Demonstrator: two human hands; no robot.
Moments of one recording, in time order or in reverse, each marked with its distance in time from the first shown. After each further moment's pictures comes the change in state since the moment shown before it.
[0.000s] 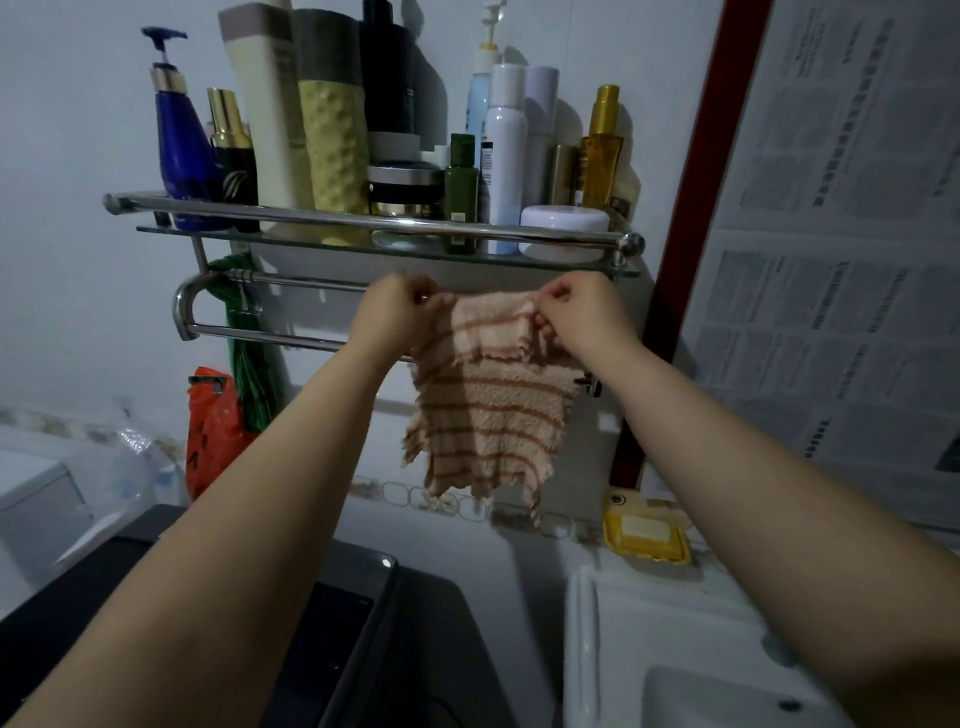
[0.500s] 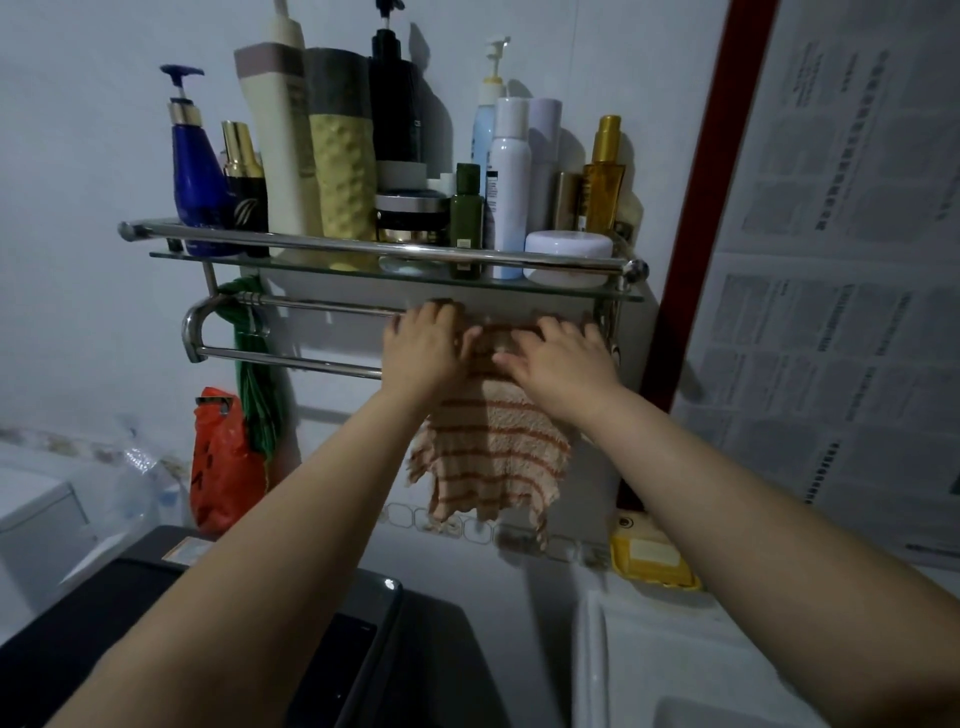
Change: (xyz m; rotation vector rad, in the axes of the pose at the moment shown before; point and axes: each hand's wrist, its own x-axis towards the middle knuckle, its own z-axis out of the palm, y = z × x) left_hand -0.008 -0.001 0.034 0.383 0.104 0.138; right_hand -0.007 0.010 0.020 -0.759 -0.227 -0.315
